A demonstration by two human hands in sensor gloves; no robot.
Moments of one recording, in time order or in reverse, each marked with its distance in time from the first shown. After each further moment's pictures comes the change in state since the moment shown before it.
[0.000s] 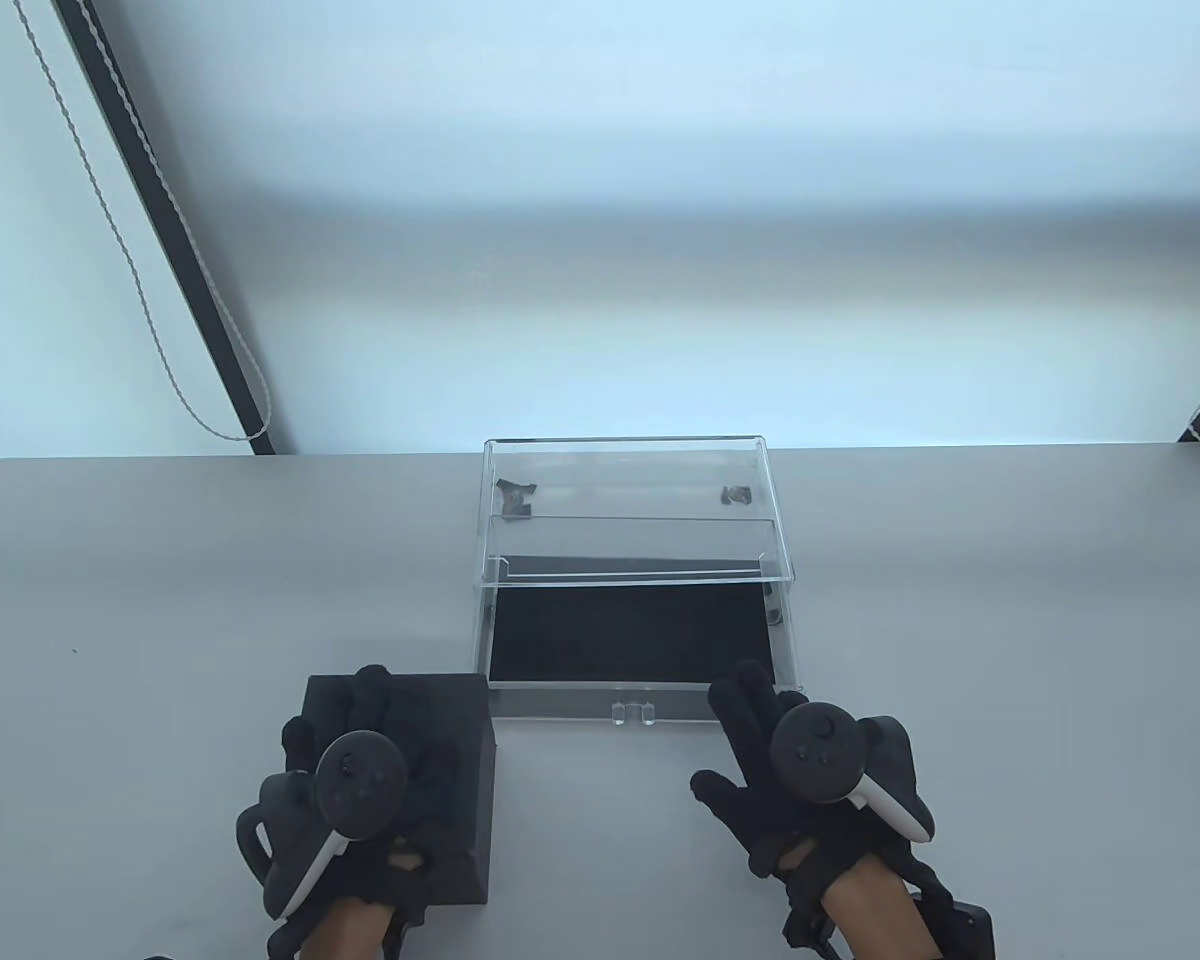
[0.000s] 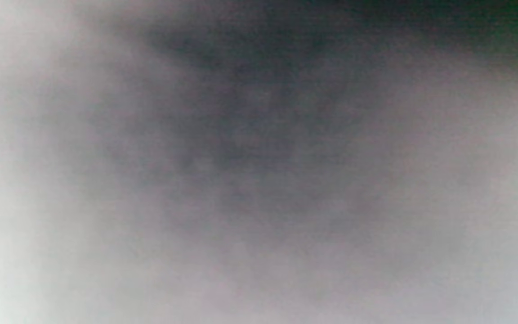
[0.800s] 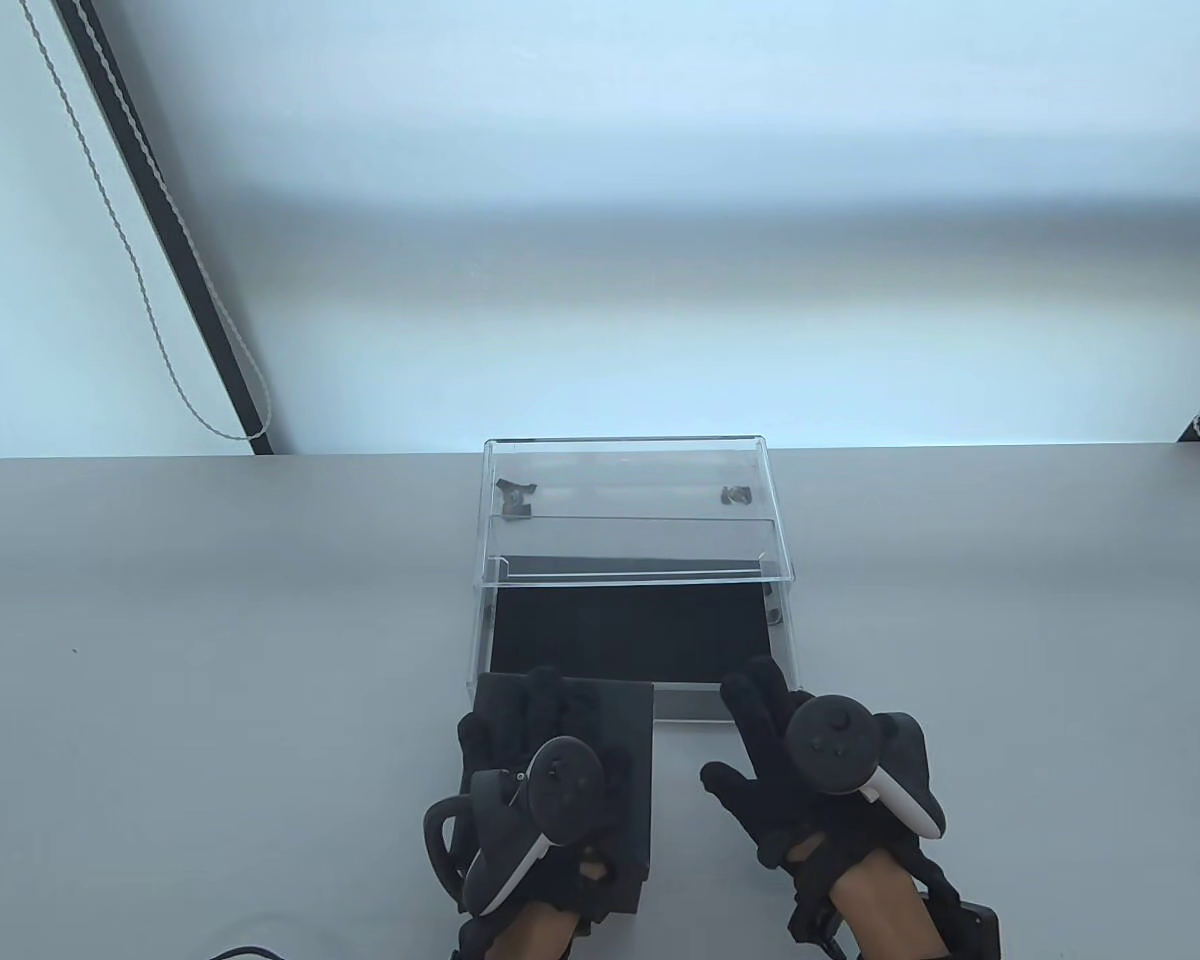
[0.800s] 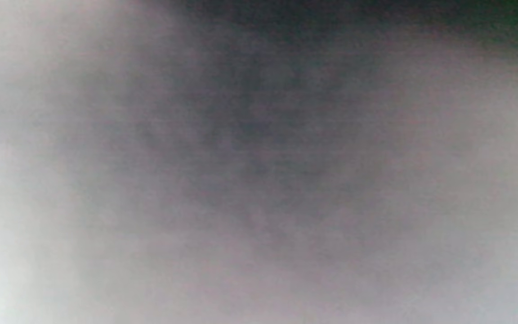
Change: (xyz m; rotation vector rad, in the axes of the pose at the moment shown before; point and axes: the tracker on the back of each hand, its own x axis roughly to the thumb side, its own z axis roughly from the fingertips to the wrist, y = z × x) left_hand 0.123 -0.043 0.011 -0.042 -0.088 -0.014; right_hand -0.011 -0.004 -0.001 -0.001 0.032 -0.049
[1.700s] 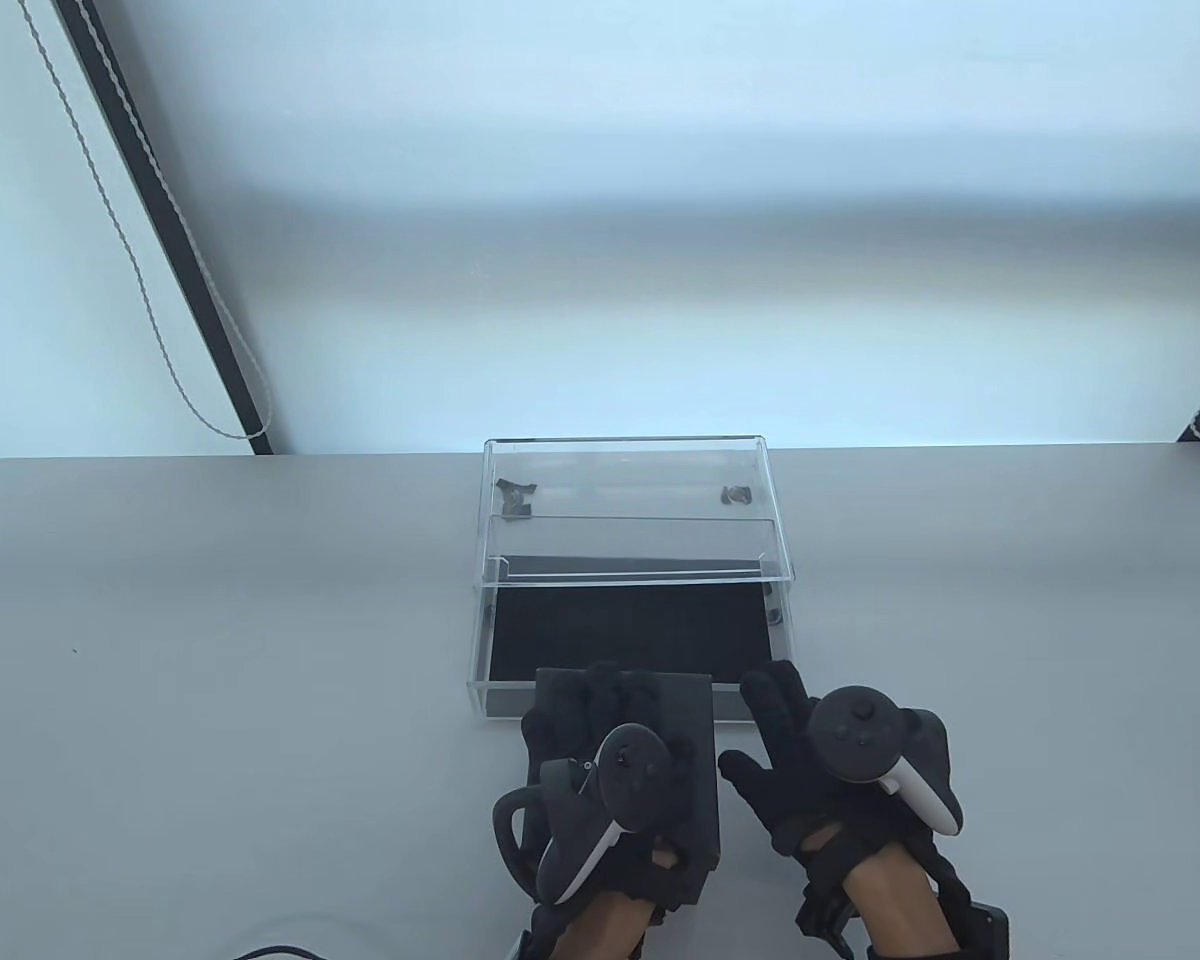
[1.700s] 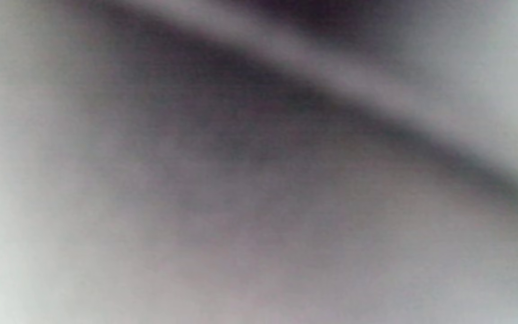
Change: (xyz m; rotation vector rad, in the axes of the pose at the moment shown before) left_hand 0.040 -0.003 -0.005 -0.008 0.007 0.100; right_hand -0.016 -0.006 -0.002 -0.004 0.043 -0.093
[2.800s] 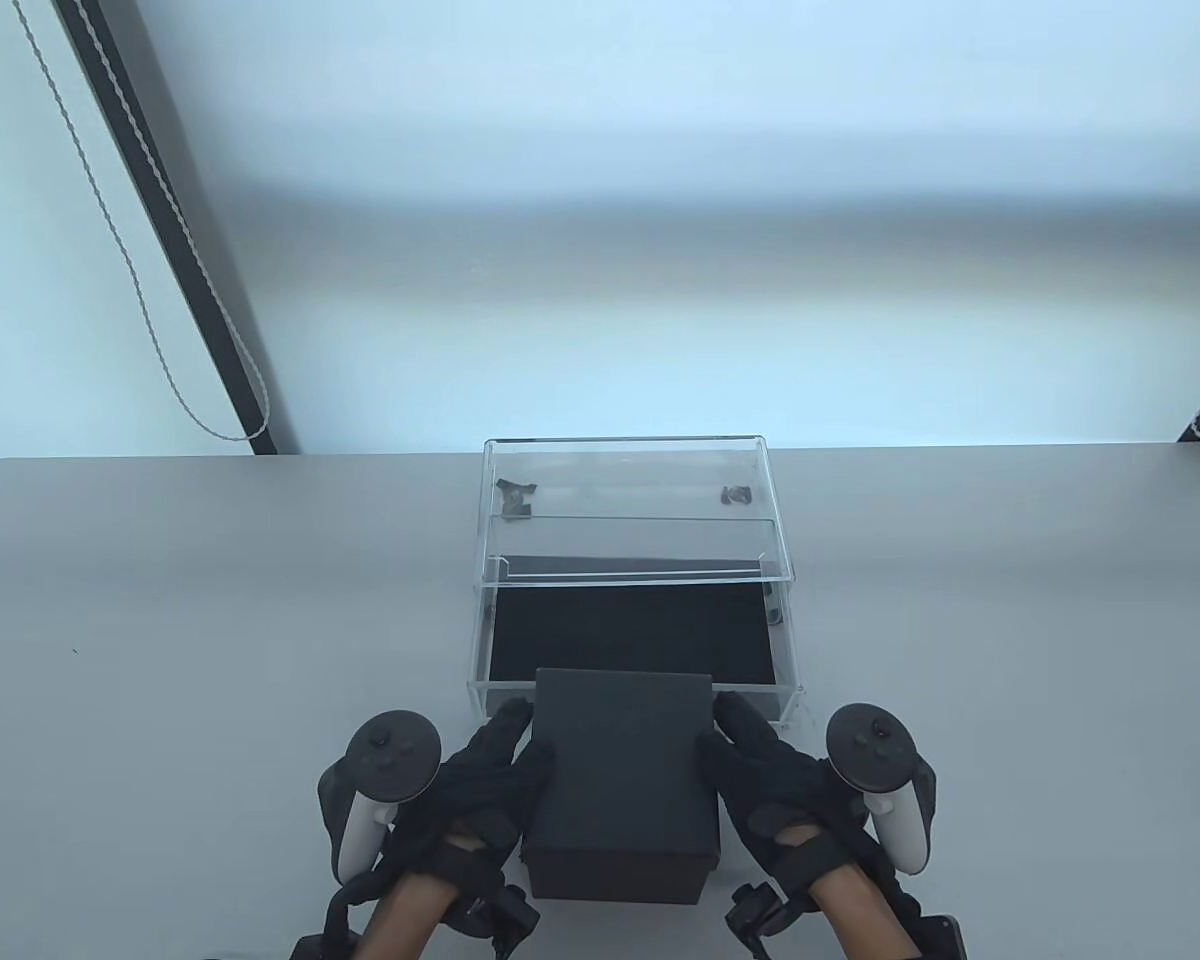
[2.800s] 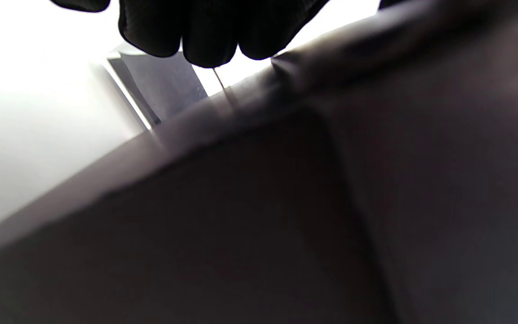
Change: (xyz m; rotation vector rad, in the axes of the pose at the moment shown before) left_hand -0.141 -0.003 -0.015 -0.297 0.039 0.704; right_hand -0.001 0.038 -0.004 -0.017 0.007 -0.606
